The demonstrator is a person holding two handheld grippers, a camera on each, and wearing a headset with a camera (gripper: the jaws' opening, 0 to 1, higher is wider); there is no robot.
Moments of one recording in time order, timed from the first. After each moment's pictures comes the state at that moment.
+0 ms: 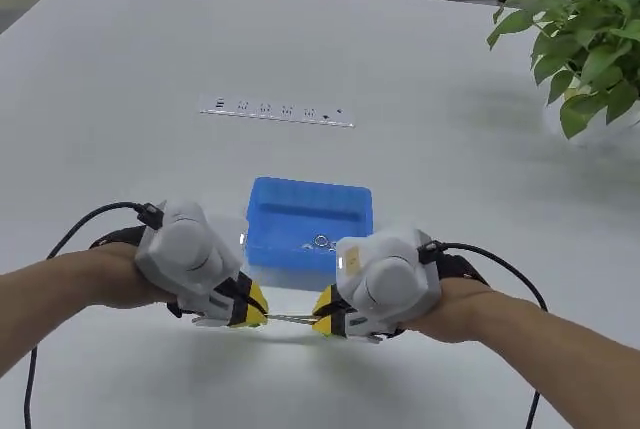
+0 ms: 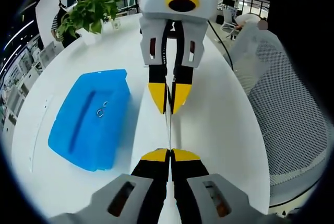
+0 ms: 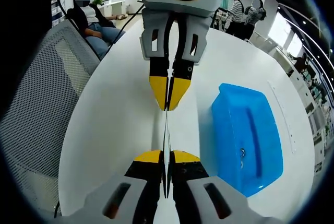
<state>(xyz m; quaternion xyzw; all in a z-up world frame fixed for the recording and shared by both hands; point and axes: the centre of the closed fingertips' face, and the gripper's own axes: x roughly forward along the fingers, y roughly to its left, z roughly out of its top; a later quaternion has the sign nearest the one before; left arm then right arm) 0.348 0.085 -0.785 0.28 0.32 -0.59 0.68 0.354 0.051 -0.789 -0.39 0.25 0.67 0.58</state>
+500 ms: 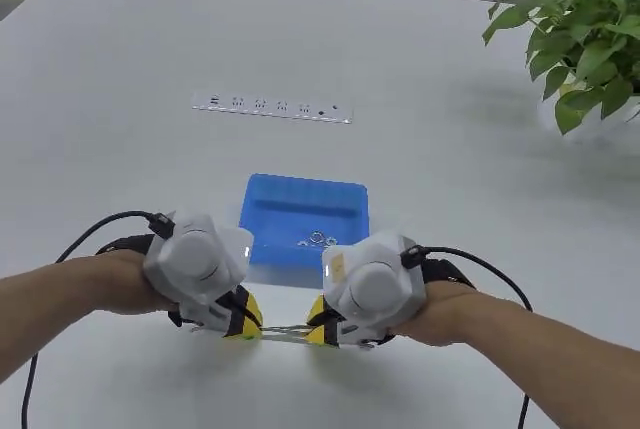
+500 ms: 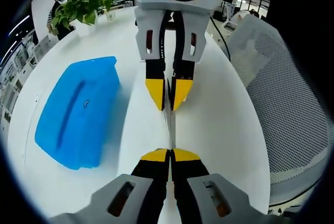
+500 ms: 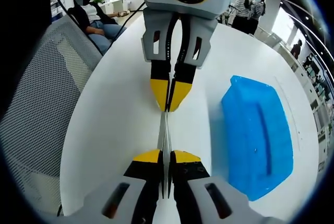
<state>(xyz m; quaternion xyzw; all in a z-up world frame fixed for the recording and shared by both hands) 0.338 0.084 -0.804 0.28 0.35 -0.60 0.66 0.343 0.048 -0.804 -0.39 0.27 0.68 0.56</state>
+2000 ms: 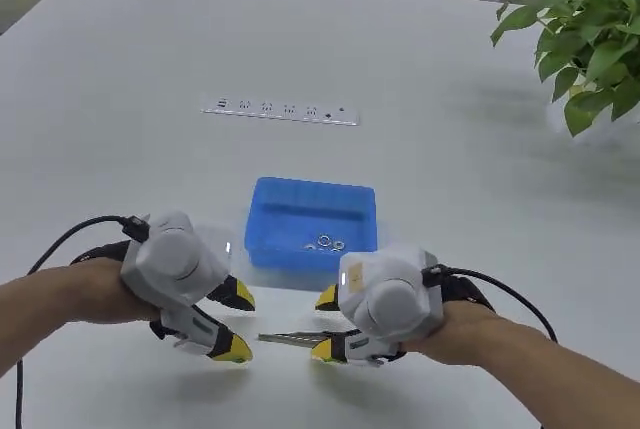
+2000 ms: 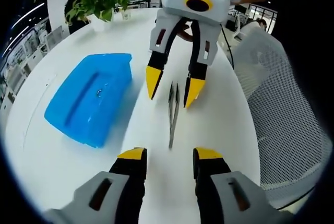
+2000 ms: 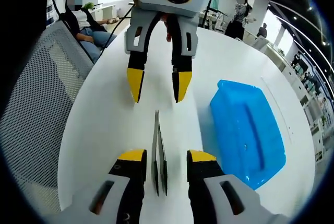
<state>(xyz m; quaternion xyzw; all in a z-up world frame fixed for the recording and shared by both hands) 0.336 0.105 -0.785 0.23 0.36 -0.56 0.71 0.351 0.050 -0.789 -0.36 0.25 0.65 0.62</state>
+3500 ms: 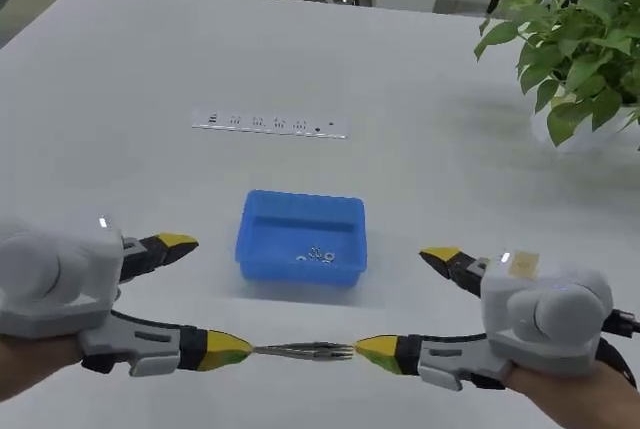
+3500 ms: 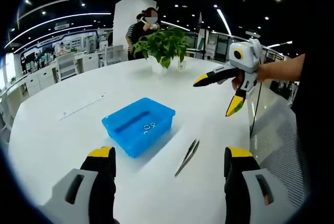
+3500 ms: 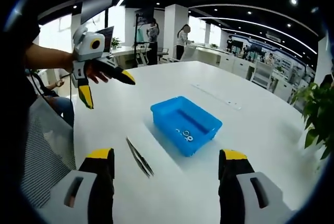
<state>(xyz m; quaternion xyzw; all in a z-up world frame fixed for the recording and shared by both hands) 0.341 0.121 -0.681 0.06 0.24 -0.40 0.88 0.374 -0.029 -0.689 -0.16 0.22 0.50 0.83</state>
